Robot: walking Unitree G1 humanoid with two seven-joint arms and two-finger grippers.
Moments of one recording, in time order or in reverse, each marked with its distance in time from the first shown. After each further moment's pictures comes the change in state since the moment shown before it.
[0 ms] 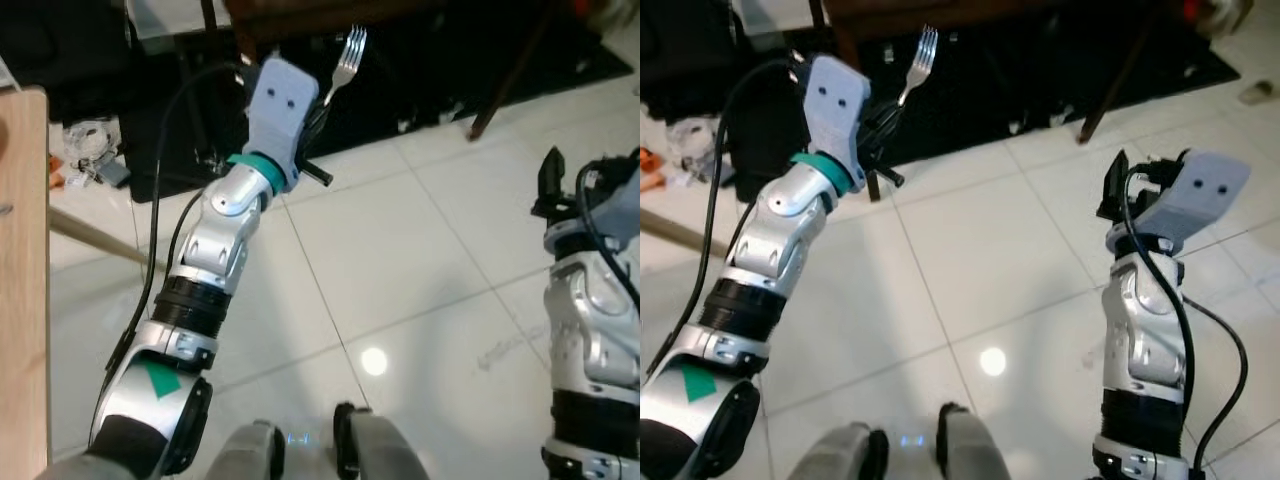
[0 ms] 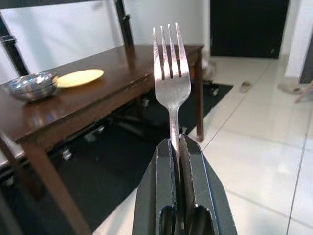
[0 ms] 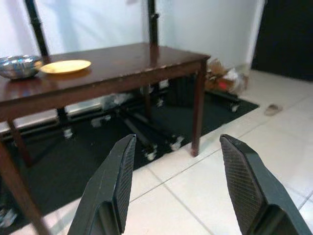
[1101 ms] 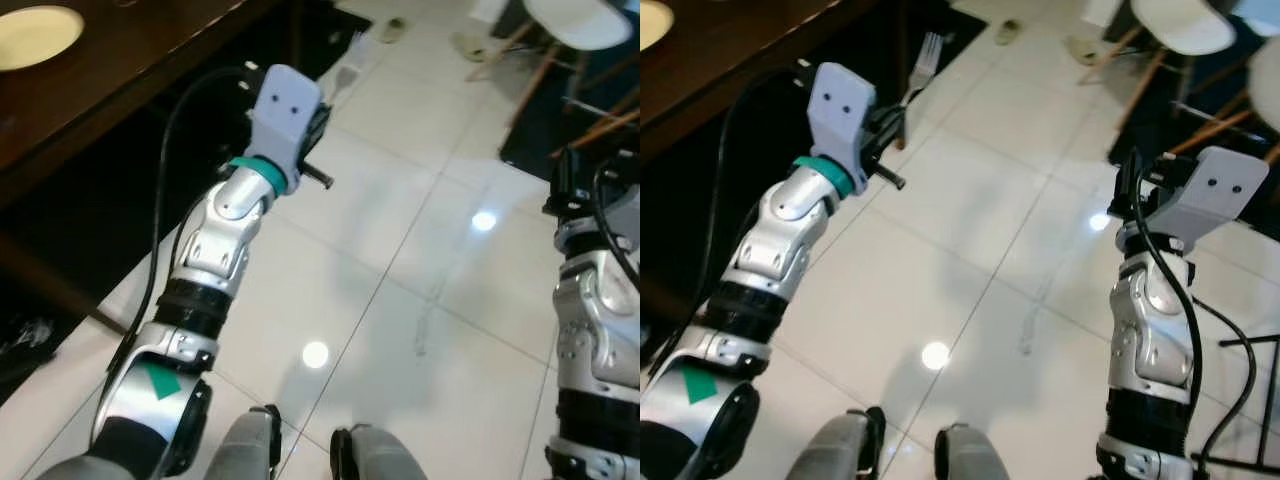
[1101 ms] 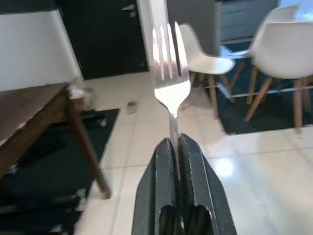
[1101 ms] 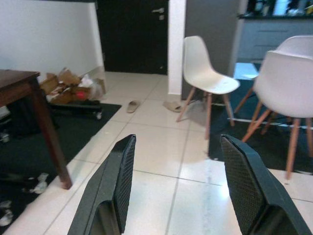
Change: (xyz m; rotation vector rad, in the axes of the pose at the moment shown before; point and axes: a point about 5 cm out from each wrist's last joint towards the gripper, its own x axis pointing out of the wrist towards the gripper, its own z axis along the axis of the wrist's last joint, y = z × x) left arm -0.009 0.017 -0.007 0.037 0.016 0.074; right arm 0.007 0.006 0.002 0.007 -0.008 0.022
